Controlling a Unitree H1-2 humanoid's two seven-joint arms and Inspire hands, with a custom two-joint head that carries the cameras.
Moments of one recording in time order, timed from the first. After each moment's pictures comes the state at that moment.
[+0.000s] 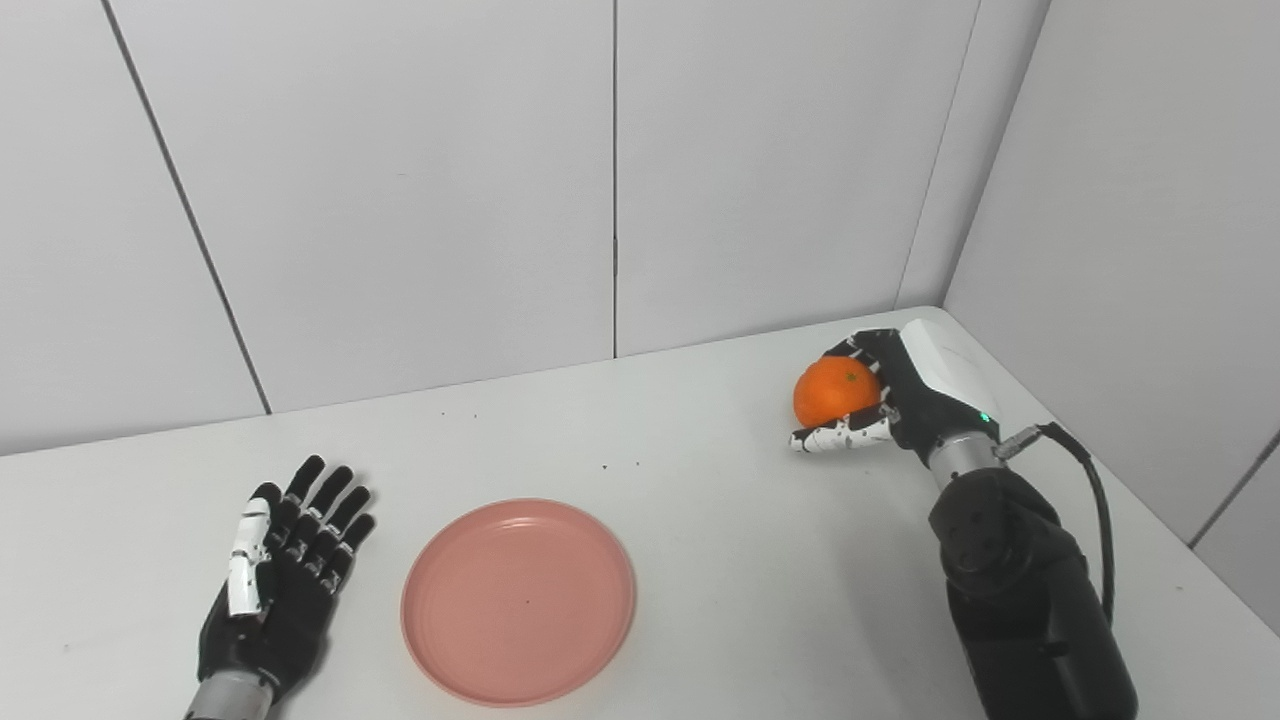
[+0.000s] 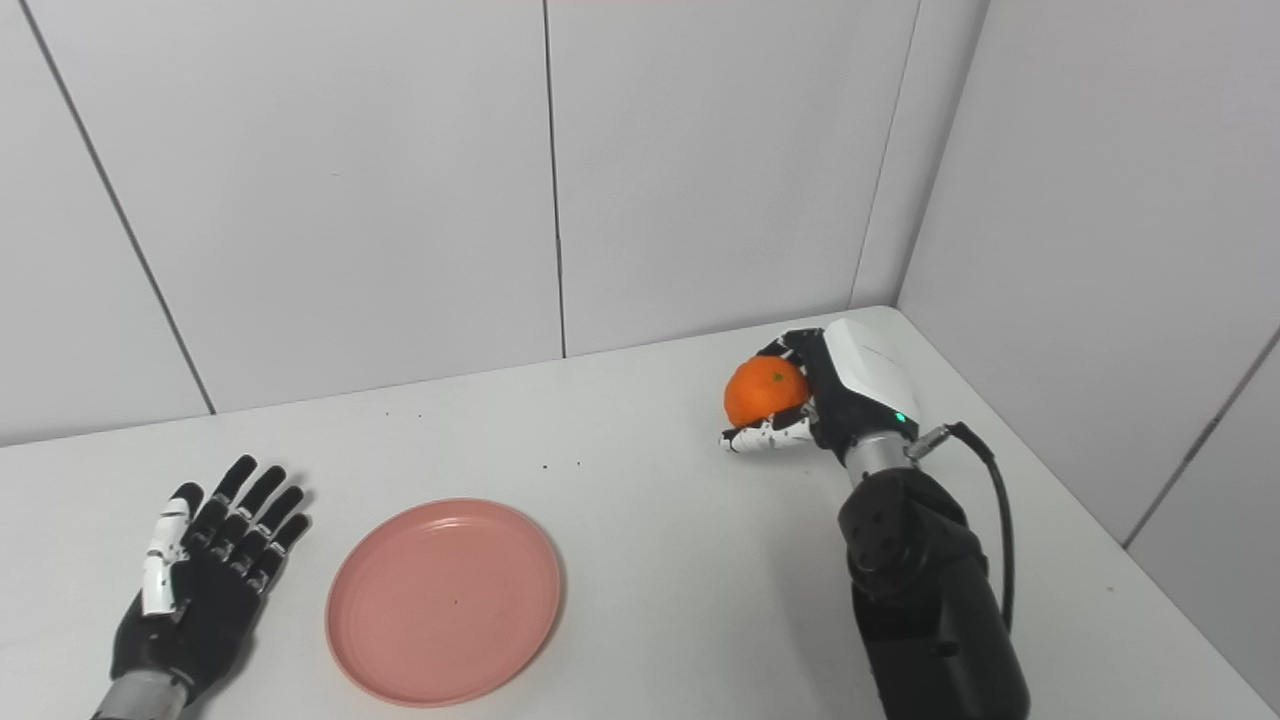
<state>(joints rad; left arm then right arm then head) -0.34 0.04 0.13 0.14 -0.45 0.38 -0.20 -0.33 -0.30 -0.14 -0.33 -0.84 0.48 0.34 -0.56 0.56</state>
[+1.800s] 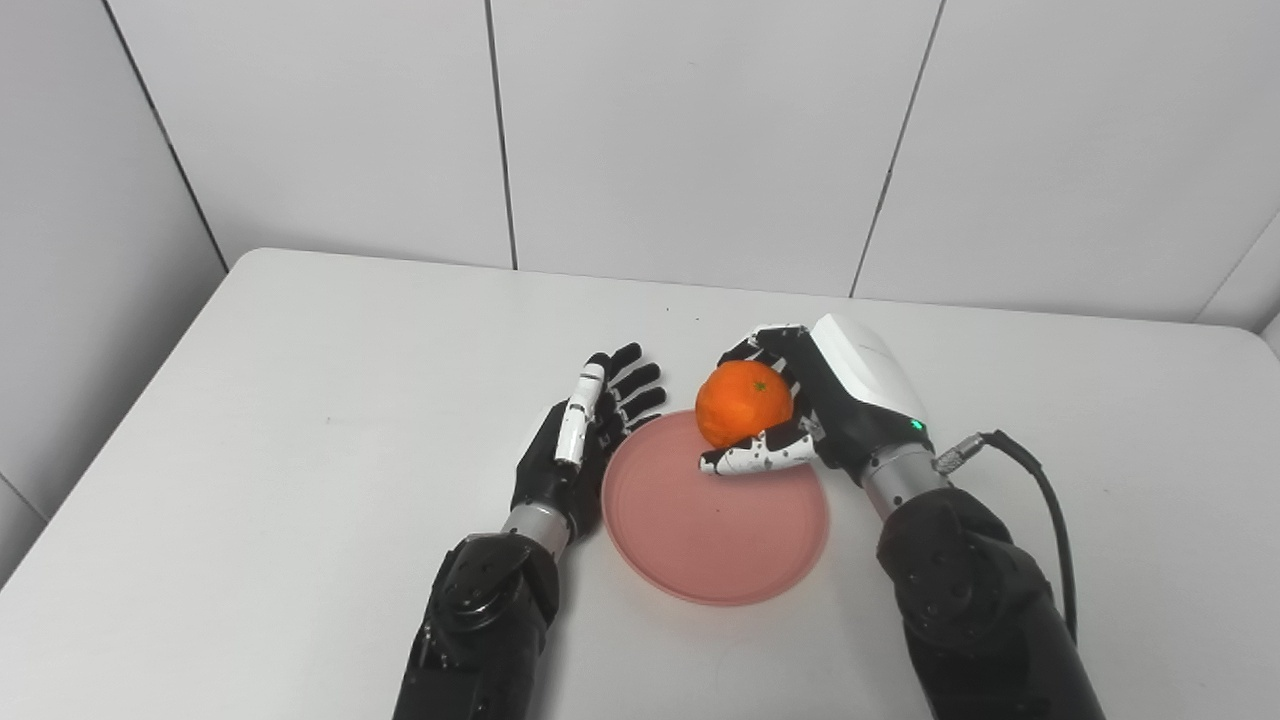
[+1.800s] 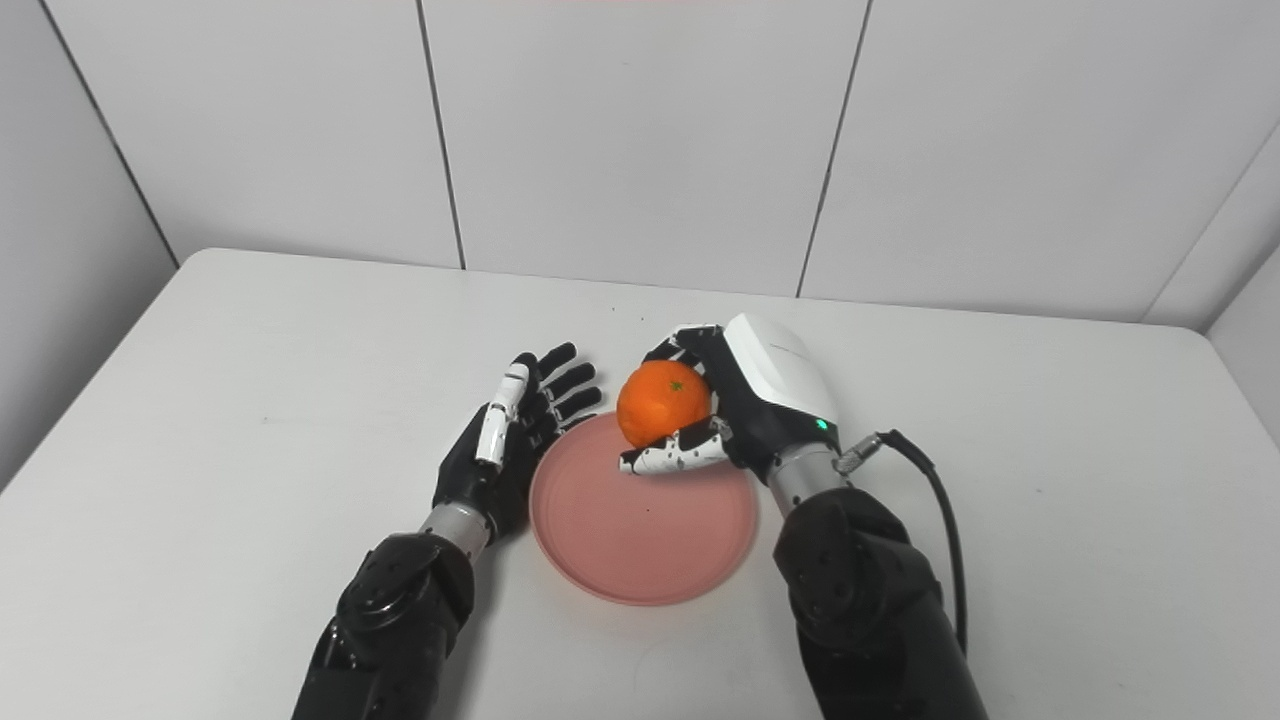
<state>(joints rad) -0.29 -0.13 -0.02 0.01 -0.21 0.42 0.00 -0.43 -0.11 0.32 -0.27 -0.82 0.45 0.38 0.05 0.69</state>
